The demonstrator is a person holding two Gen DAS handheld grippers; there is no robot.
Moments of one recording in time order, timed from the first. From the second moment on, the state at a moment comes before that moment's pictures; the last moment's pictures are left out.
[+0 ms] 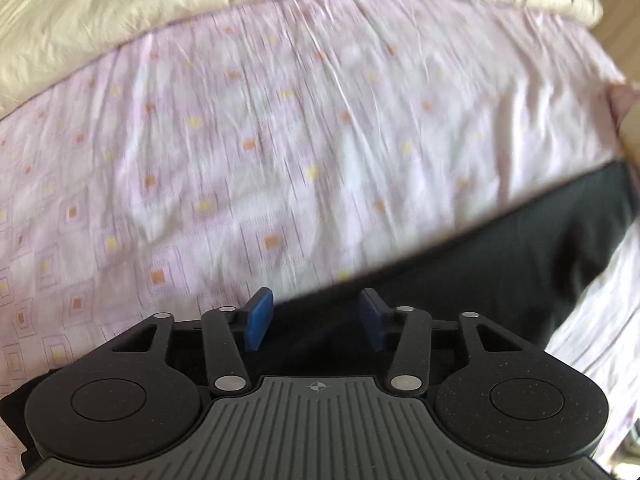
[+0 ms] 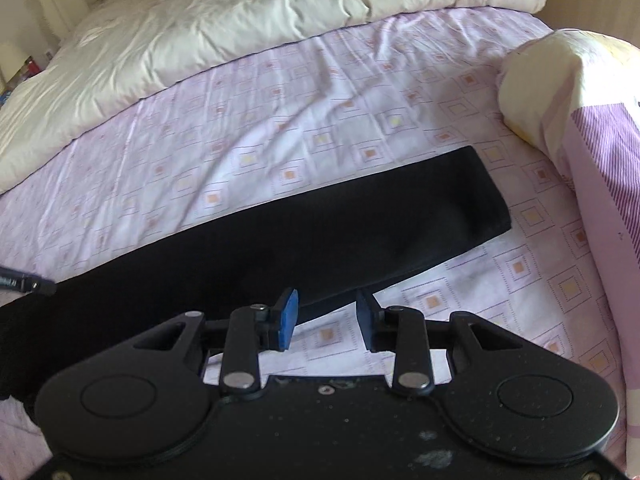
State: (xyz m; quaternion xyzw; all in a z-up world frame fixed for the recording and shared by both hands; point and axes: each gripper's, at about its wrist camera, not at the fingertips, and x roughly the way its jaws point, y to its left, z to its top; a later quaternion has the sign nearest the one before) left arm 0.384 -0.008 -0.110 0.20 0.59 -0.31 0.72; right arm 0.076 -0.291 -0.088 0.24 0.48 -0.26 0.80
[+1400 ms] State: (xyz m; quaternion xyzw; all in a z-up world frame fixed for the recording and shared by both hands) left arm 0.356 0.296 -0.140 0.12 0.58 -0.25 0.77; right arm 0.340 0.080 -0.103 0.07 0.53 0.05 0.84
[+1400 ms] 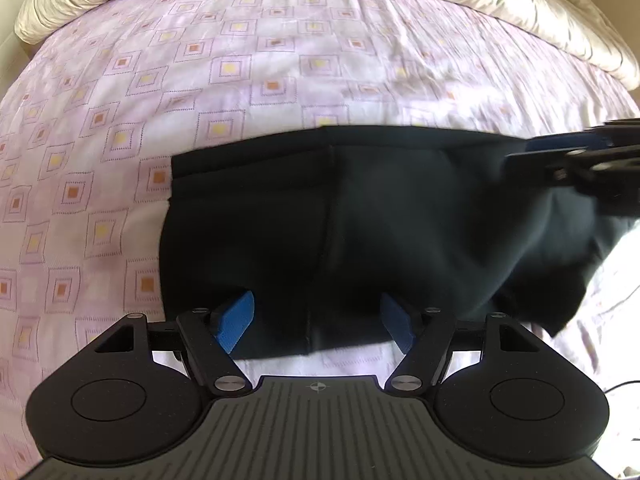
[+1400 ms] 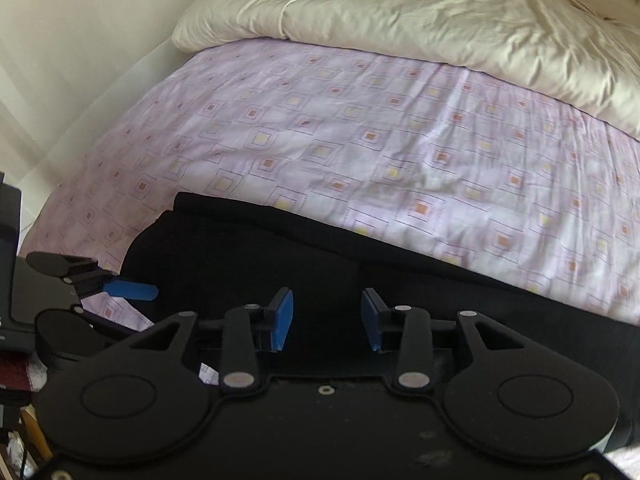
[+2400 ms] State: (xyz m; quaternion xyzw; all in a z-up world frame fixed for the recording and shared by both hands) left arm 0.384 0.308 -0.138 0.05 0.59 -0.23 0.77; right arm 0.449 0.120 -0.158 -0.07 0.55 0.17 0.81
